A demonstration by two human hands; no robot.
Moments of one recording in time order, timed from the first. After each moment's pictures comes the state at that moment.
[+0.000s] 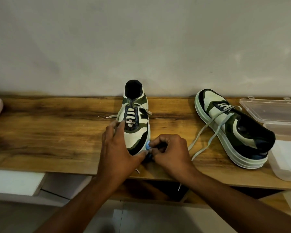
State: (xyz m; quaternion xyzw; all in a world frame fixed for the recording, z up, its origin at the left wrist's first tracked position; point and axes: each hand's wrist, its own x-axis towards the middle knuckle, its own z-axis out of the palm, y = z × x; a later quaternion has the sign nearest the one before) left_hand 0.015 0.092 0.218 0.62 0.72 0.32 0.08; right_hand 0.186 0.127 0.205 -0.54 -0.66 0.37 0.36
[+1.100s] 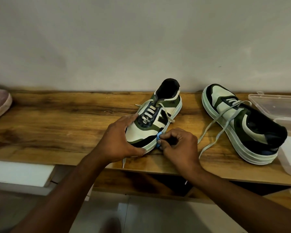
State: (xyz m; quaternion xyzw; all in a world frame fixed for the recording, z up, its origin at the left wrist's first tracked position) left_hand -0.030 0.116 0.231 0.67 0.63 0.29 0.26; right_hand 0.182 0.124 0.190 -0.53 -0.62 0.34 0.47
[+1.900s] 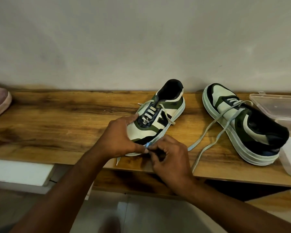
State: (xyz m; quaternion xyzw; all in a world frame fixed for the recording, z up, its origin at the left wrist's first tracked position) left_hand -0.027 0.125 0.237 0.65 0.67 0.23 0.28; right_hand 0.171 0.096 0.195 -0.47 -0.74 0.25 0.41
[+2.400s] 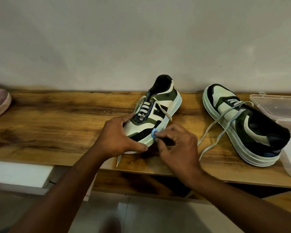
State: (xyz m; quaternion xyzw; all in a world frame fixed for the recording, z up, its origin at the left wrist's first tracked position) left_hand -0.032 0.125 0.240 0.62 0.67 0.28 0.30; right_hand 0.179 0.114 0.211 -0.48 -0.71 0.23 0.46
